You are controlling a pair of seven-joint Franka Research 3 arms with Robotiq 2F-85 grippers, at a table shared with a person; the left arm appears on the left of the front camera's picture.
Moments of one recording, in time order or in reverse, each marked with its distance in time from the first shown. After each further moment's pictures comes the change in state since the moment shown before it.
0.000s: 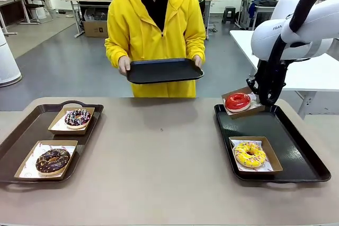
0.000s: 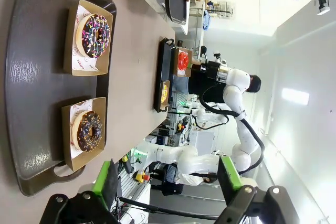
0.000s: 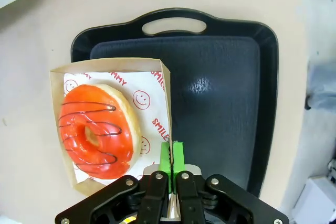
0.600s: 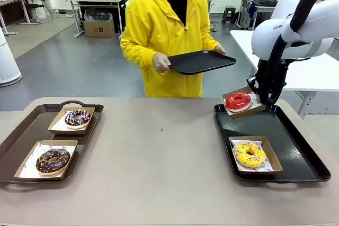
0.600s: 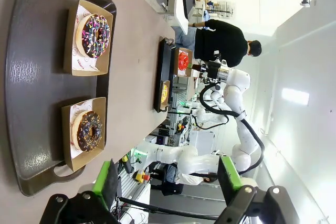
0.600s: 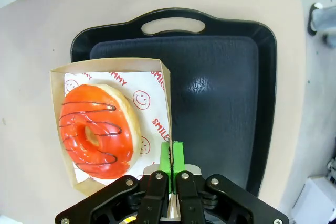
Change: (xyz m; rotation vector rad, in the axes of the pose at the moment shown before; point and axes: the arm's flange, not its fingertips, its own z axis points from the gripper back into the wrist) left arm 0.000 0.000 0.000 0.000 0.000 0.000; right arm 0.000 0.000 0.002 -0.003 -0.001 0.001
